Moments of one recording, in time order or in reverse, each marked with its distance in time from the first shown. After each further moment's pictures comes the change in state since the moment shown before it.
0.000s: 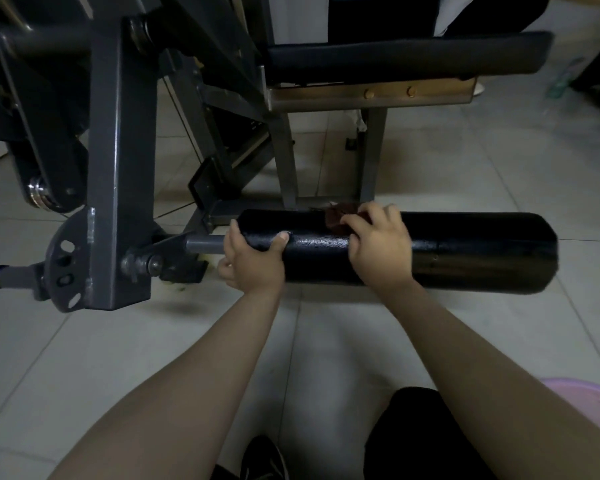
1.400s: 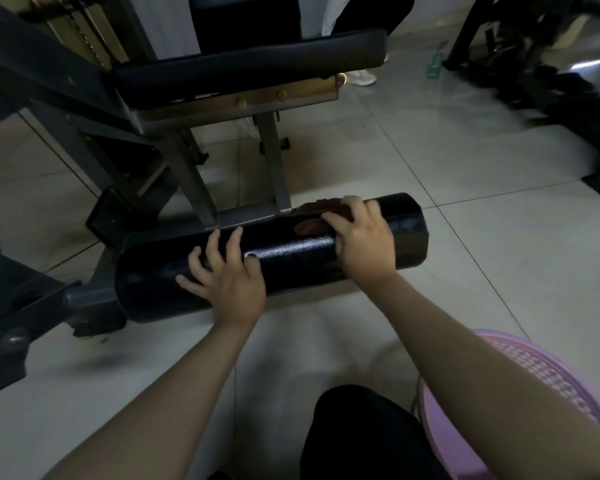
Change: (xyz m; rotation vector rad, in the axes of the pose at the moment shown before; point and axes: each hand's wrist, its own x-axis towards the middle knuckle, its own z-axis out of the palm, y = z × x) left_hand -0.077 0.035 0.076 0.401 -0.163 0.505; right_hand -0.029 0.123 -0.055 -0.137 0.001 0.145
